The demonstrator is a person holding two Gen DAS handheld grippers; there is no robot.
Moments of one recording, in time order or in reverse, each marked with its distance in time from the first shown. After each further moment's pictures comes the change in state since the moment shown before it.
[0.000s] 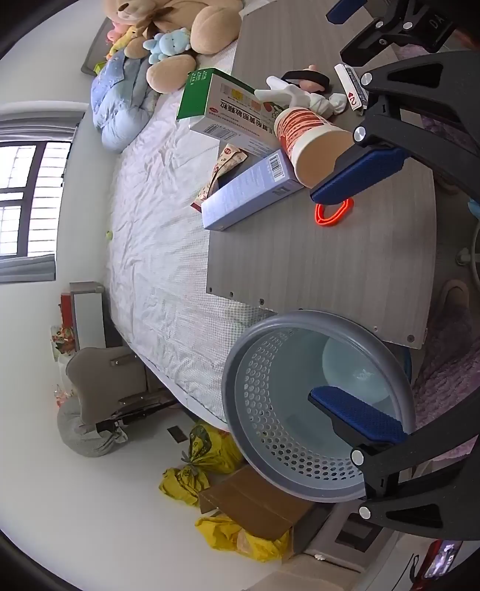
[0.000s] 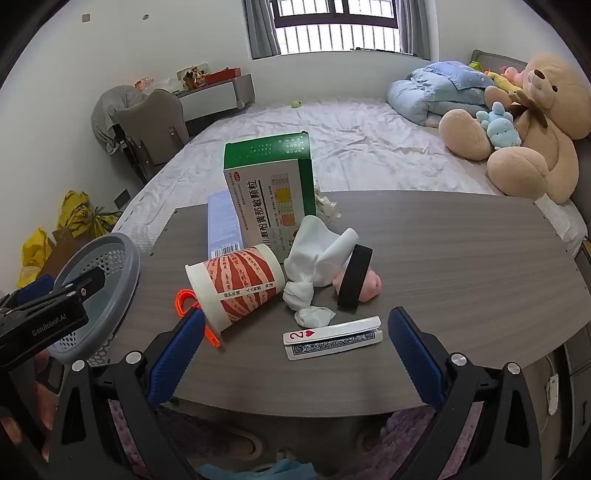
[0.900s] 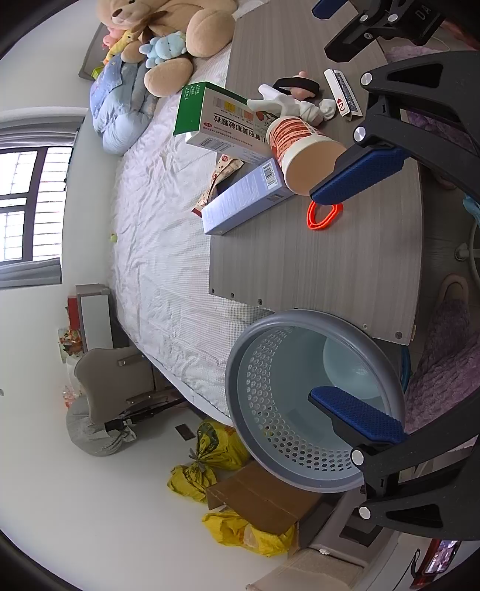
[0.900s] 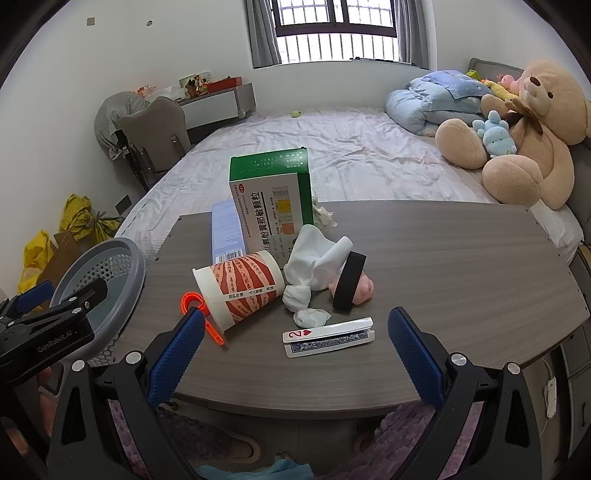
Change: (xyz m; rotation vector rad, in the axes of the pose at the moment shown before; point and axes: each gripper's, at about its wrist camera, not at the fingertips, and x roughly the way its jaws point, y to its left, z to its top) left arm -0.018 -0.003 -0.010 0.018 -0.026 0.006; right arm -0.019 0.000 -0.003 -0.009 -0.045 -0.014
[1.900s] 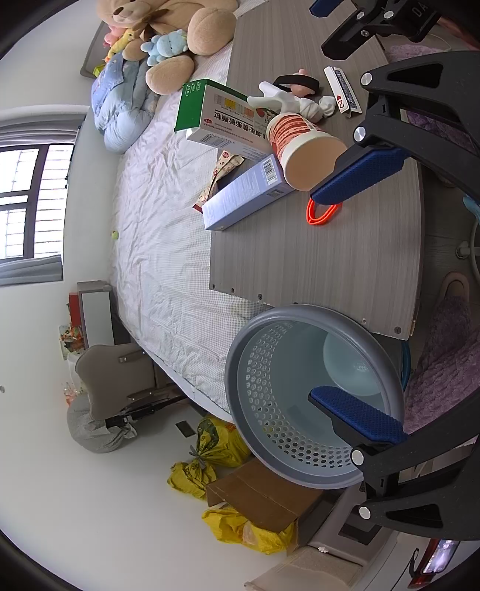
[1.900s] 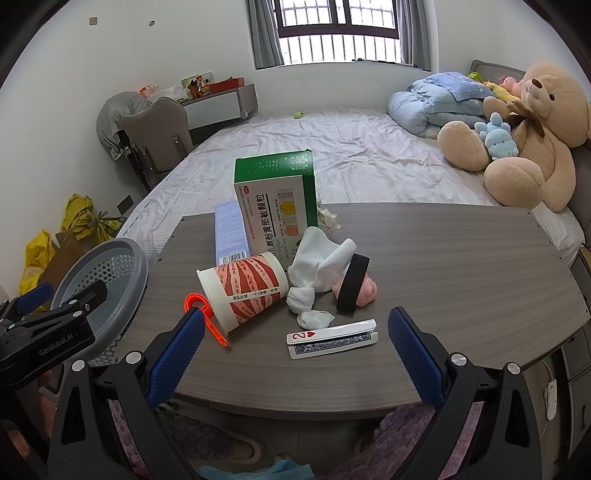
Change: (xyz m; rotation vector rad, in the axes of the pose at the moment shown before) left arm -0.003 0.002 0.000 0.000 -0.003 0.002; right arm 0.002 0.002 0.001 -0.006 -0.003 0.005
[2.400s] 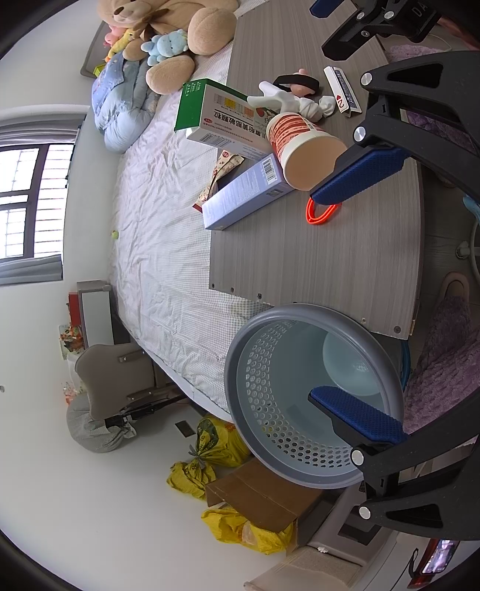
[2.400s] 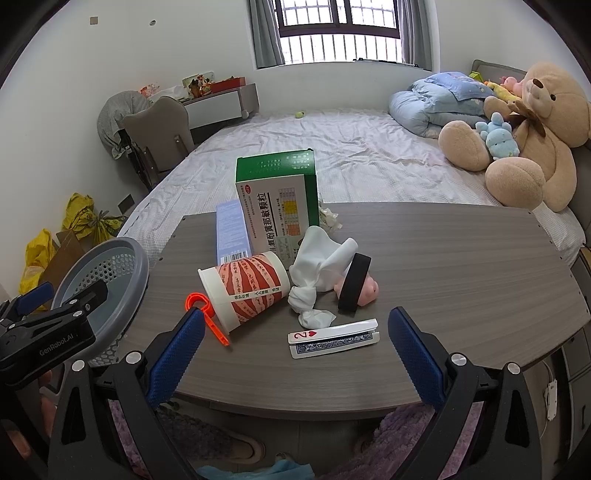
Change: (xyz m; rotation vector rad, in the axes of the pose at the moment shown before) left arm 0.000 0.000 0.000 0.001 0.000 0.001; right arm 0.001 0.002 0.001 -0.001 0.001 0.003
